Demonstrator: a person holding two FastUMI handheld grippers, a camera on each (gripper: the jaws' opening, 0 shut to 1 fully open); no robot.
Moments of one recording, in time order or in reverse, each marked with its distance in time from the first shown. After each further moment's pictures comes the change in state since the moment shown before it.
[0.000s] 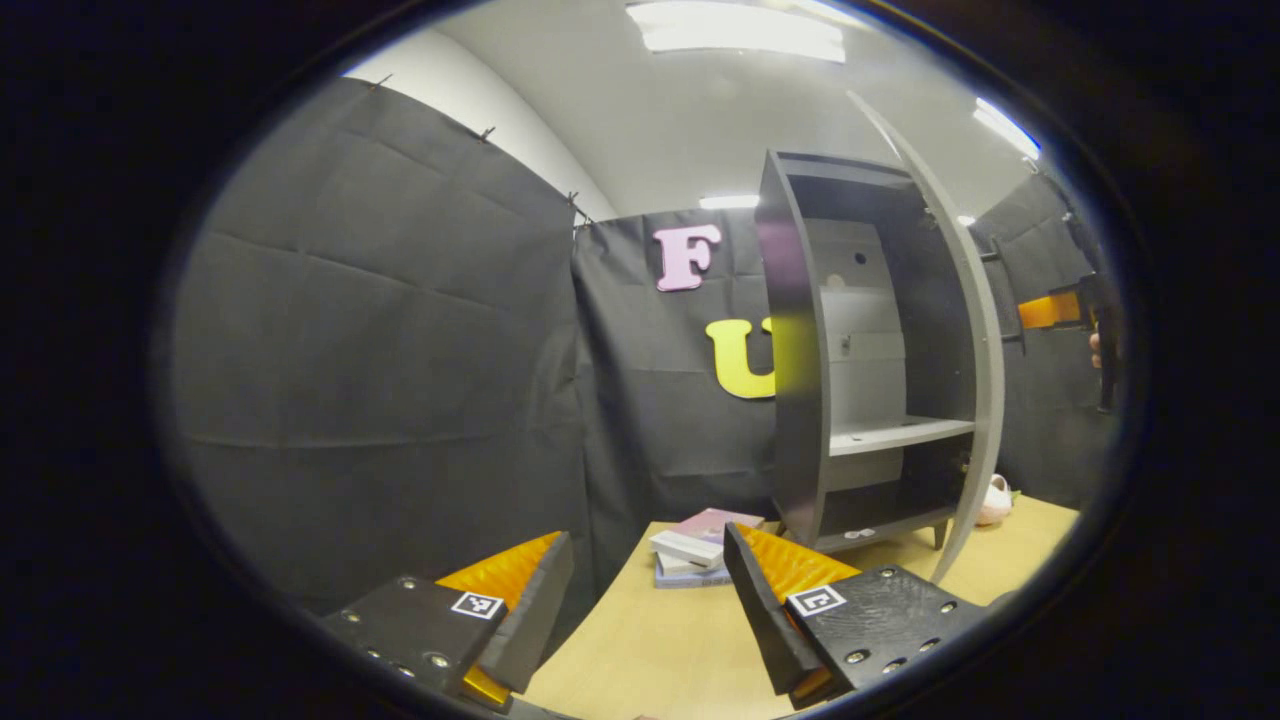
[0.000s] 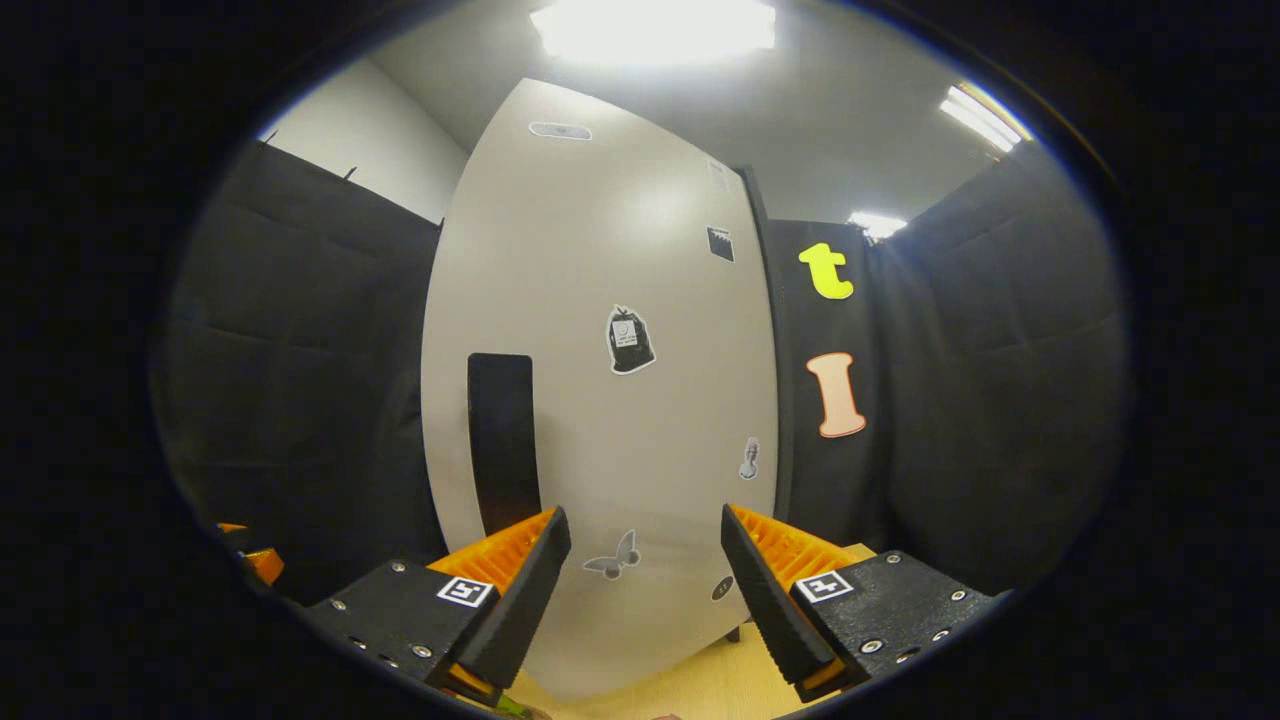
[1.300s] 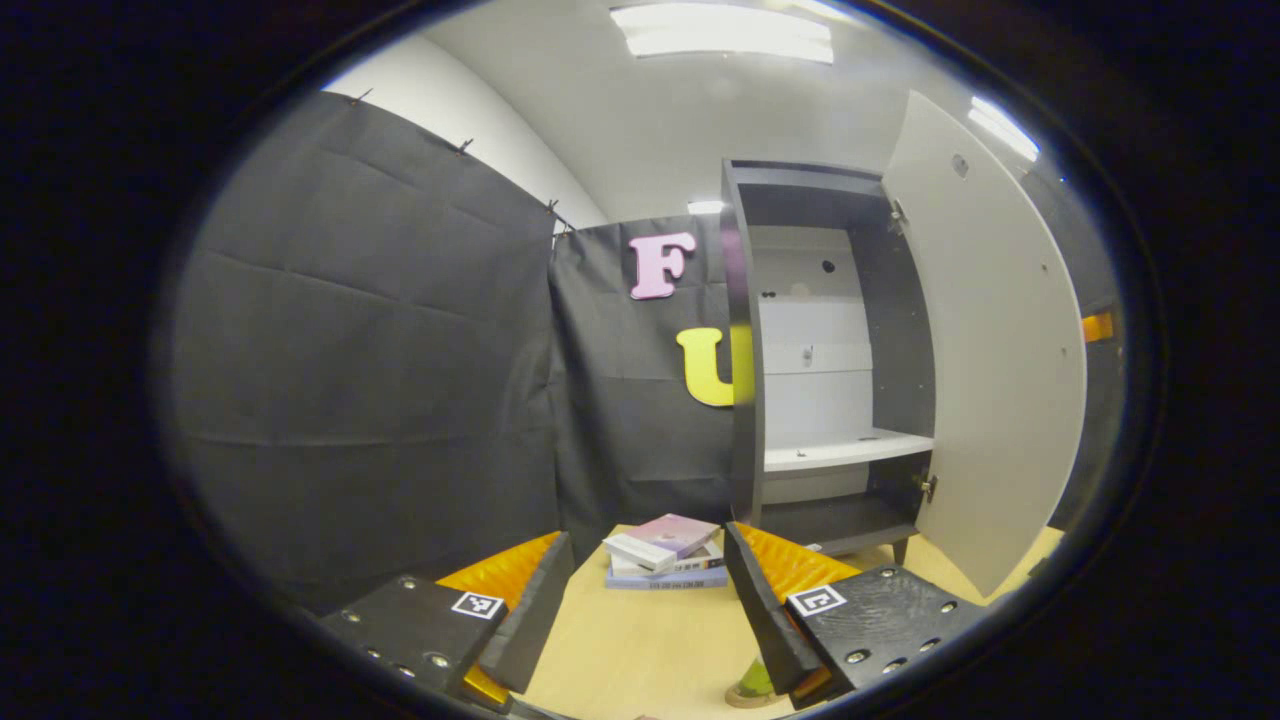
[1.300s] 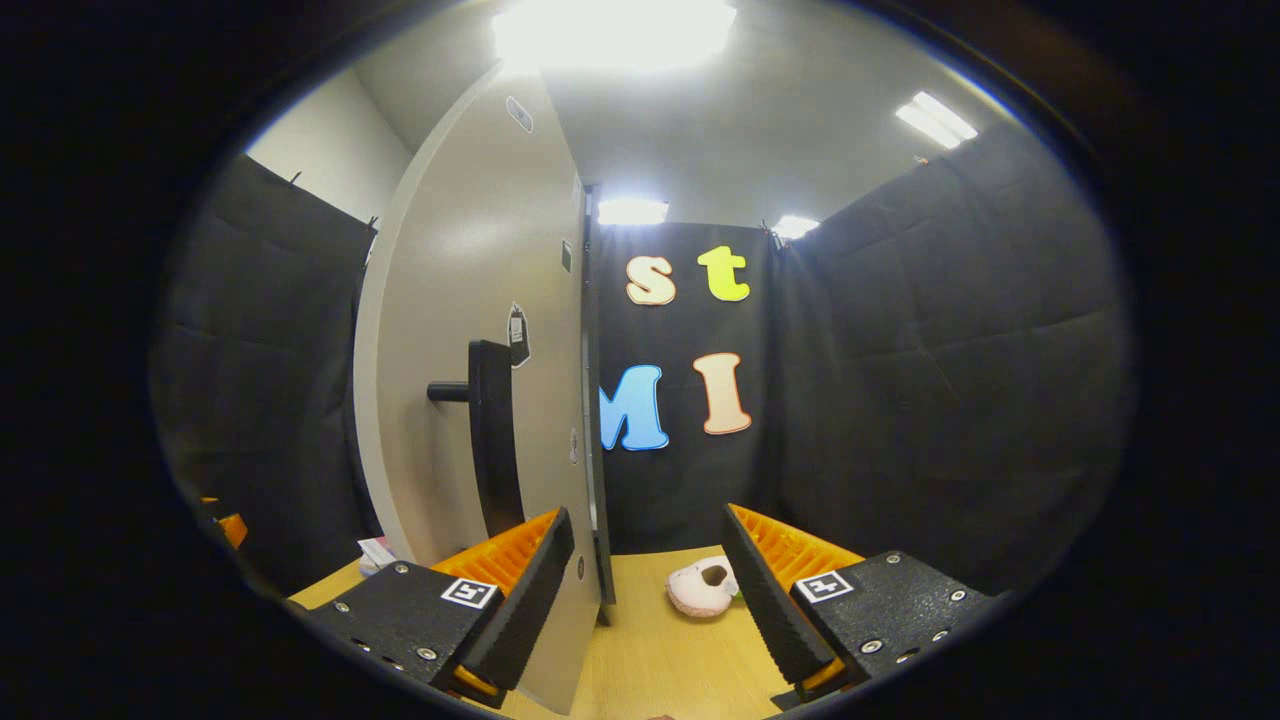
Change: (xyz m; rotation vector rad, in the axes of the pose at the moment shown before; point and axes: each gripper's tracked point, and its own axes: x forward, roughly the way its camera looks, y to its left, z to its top) left arm -0.023 -0.095 0.019 -0.008 -0.019 -0.033; right arm -0.081 -0.172 0.011 -0.007 0.017 -0.199
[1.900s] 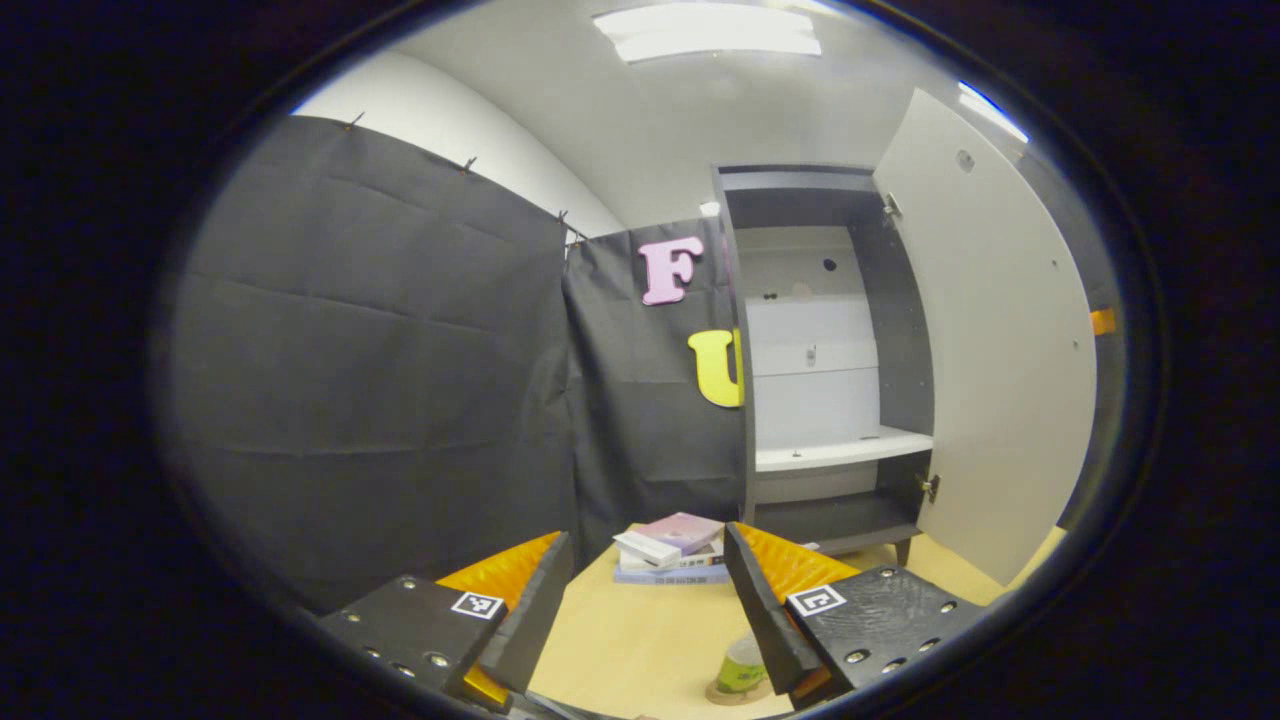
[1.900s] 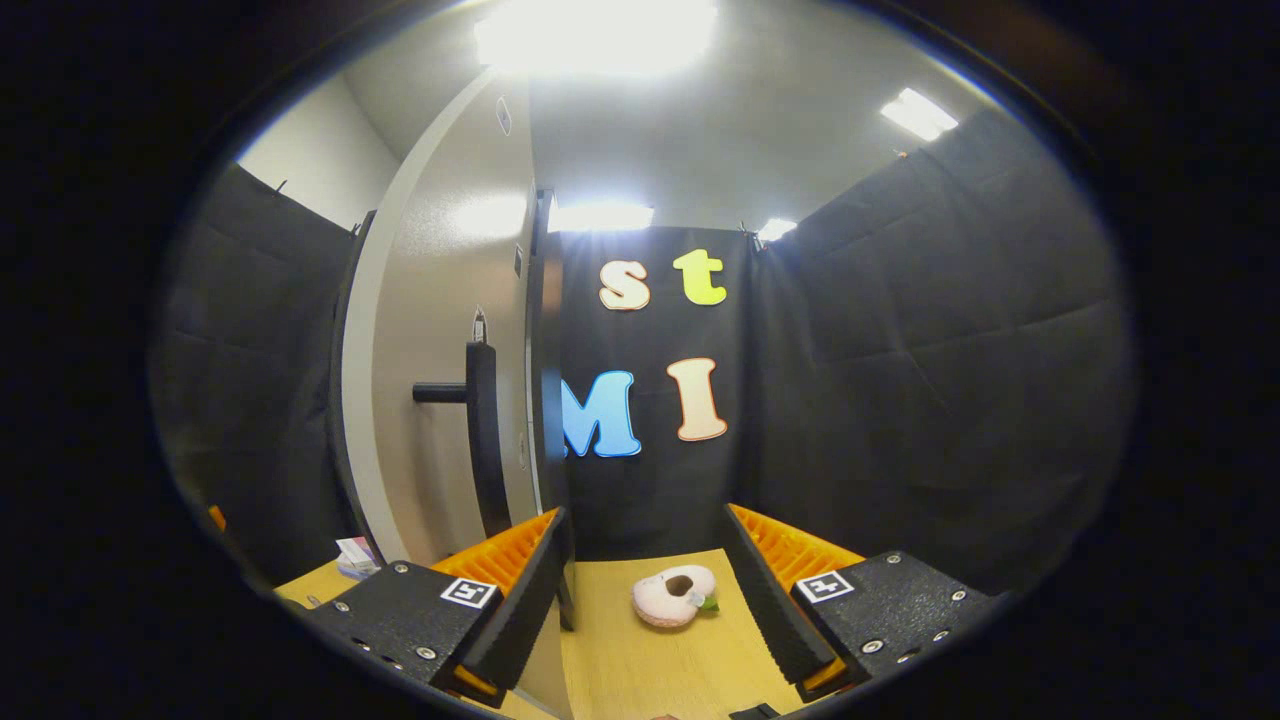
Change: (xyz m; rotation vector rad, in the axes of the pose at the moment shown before) left arm -0.037 -0.032 0.021 0.042 -0.006 0.094; right arm 0.009 -0.079 0.001 -0.002 -0.021 -0.061
